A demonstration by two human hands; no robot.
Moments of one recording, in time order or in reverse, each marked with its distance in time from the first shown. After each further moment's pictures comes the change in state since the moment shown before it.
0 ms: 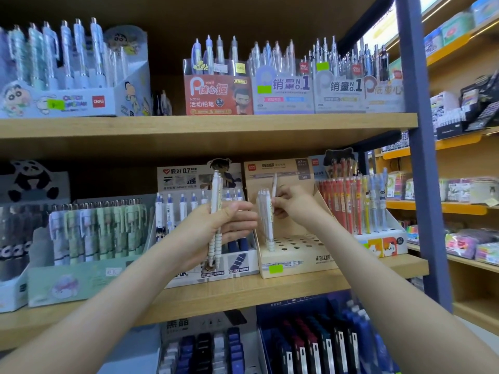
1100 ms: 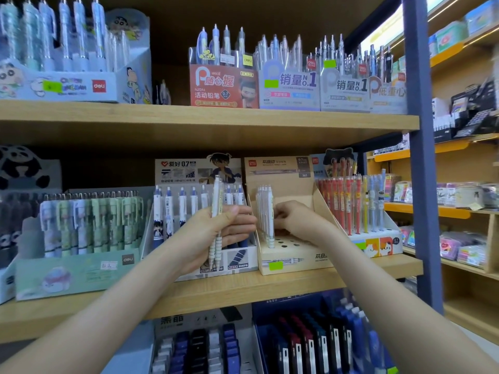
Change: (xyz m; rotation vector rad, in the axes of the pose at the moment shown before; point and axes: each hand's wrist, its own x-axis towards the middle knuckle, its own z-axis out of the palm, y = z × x) left_hand 0.004 -0.018 -0.008 -0.045 0.005 -0.020; right_hand -0.020 0.009 0.006 -0.323 -0.149 0.049
